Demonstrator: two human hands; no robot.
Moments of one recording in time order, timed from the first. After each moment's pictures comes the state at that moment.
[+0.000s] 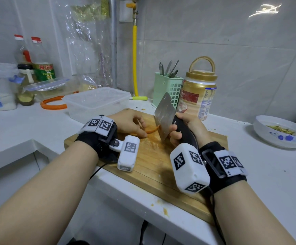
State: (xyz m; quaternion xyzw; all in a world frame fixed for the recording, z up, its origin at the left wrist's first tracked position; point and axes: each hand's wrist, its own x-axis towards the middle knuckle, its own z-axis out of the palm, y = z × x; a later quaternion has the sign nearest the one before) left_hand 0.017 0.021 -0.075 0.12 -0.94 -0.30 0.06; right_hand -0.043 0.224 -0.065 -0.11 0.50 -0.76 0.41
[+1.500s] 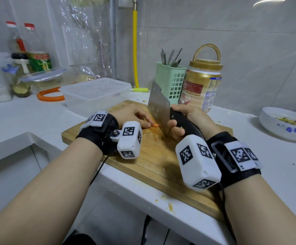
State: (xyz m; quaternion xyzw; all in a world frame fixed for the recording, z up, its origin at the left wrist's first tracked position) left_hand 0.010 0.008 -0.091 0.00 -0.95 -0.31 0.07; right_hand -0.042 0.220 -0.060 -0.15 0.58 -0.67 0.44
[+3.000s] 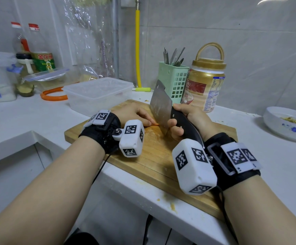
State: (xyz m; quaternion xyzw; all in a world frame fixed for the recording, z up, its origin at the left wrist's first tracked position) left_hand 0.007 0.001 -0.098 0.02 -0.92 -0.38 0.06; right_hand -0.037 0.215 -0.066 -0.16 0.56 -0.70 0.42
